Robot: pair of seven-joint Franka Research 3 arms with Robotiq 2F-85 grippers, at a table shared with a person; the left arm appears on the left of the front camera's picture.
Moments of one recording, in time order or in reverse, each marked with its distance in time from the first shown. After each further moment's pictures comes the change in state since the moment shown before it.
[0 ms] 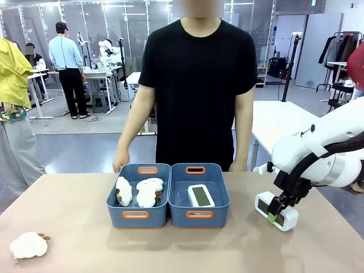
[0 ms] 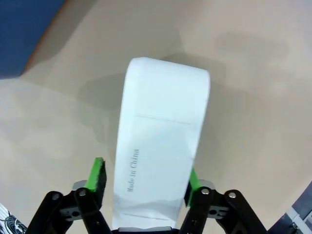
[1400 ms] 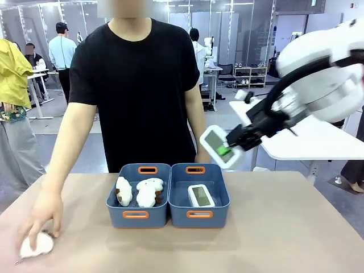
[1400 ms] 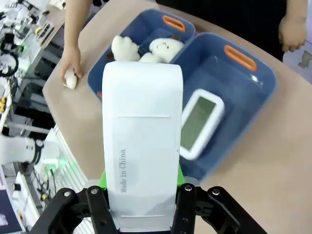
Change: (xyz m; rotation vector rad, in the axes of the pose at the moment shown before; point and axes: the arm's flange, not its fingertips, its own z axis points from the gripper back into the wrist) left arm 0.000 0.000 0.000 0.000 0.000 0.000; right arm 0.099 0.127 0.146 0.452 -0.377 0.003
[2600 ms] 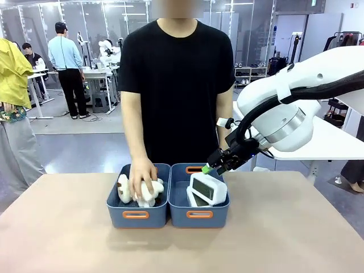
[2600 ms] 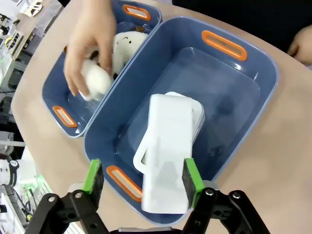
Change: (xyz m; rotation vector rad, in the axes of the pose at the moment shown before) left arm 0.000 0.000 0.000 0.000 0.000 0.000; right arm -0.009 -0.039 -0.071 -0.108 0.004 -0.064
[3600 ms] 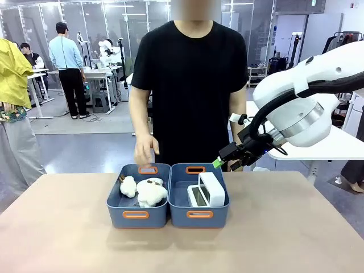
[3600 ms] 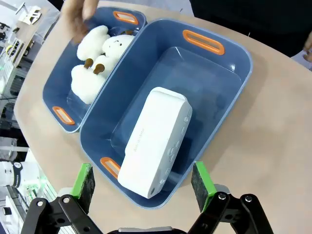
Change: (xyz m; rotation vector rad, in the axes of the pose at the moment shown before) left arm 0.000 0.000 0.000 0.000 0.000 0.000; right arm -0.005 -0.020 0.031 0.002 -0.019 -0.035
